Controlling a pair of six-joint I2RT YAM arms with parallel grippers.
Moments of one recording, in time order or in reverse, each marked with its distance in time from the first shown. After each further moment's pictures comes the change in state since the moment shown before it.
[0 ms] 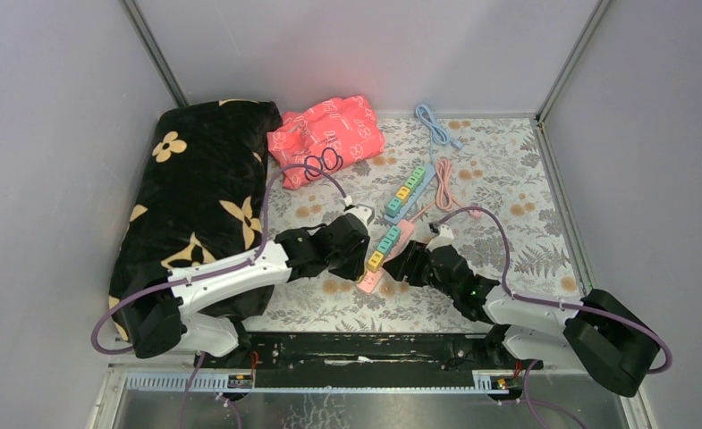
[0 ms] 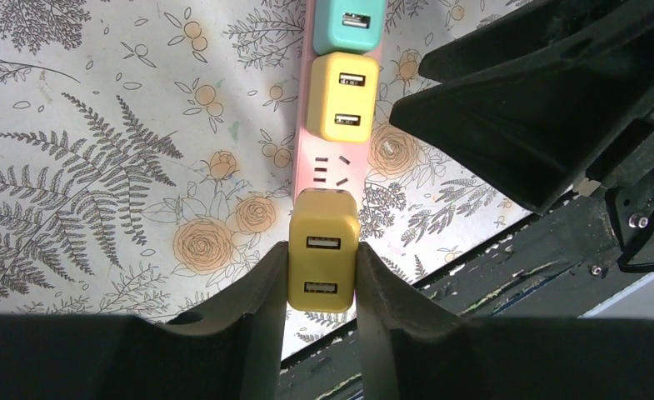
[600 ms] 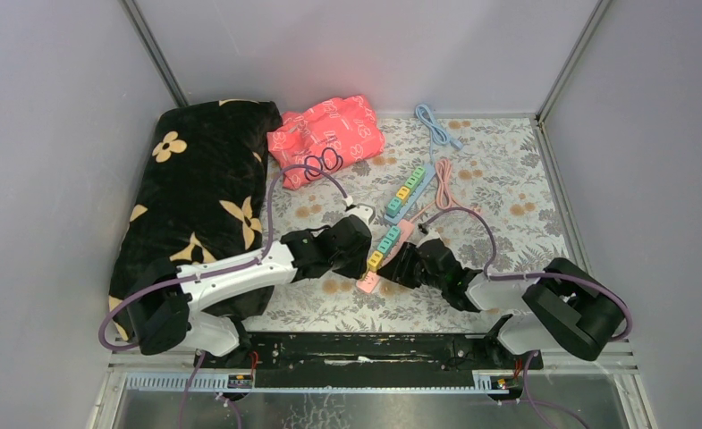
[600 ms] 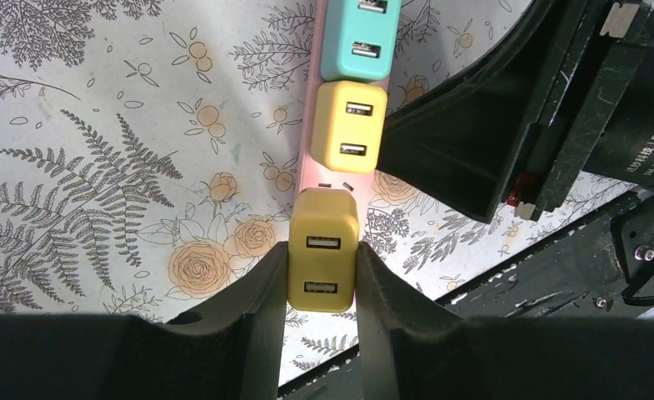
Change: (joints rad) left arm -0.006 0.034 -0.019 0.070 -0.044 -0.024; right arm -0.048 0.256 0.042 0.094 -0.158 0.141
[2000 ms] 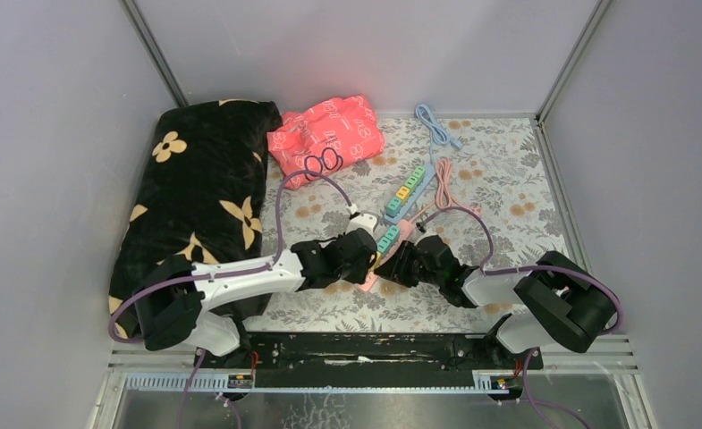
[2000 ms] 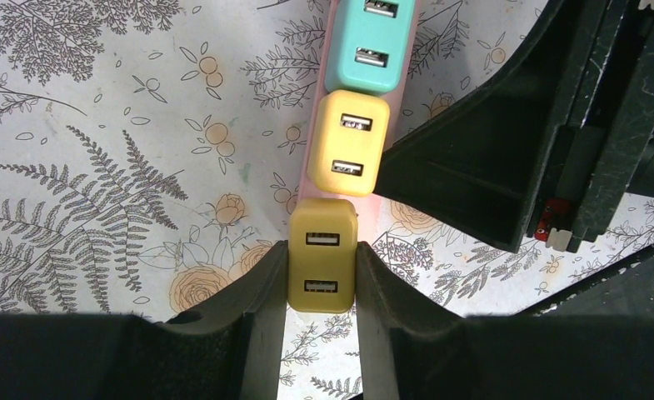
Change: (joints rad) left arm -0.054 0.049 -0.069 0.119 -0.121 -0.010; right arm -0.017 0.077 0.038 0.031 -0.080 0.063
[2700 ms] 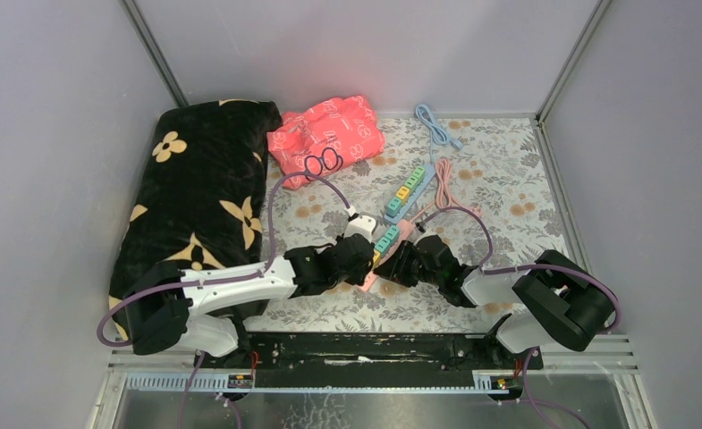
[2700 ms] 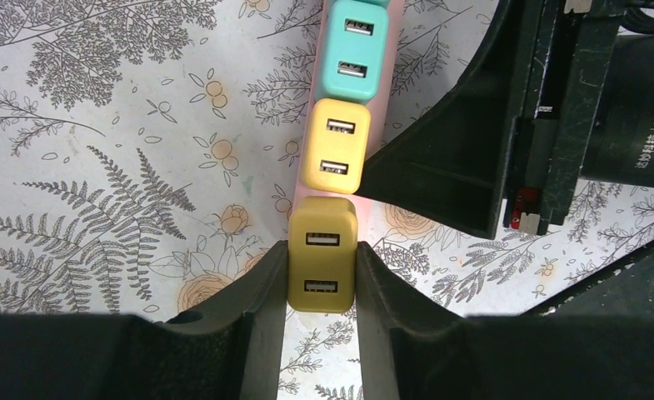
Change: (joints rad) left arm -0.044 -0.068 -0.050 0.060 -0.070 0.029; right arm 0.000 0.012 0.003 0.013 -0.001 0.003
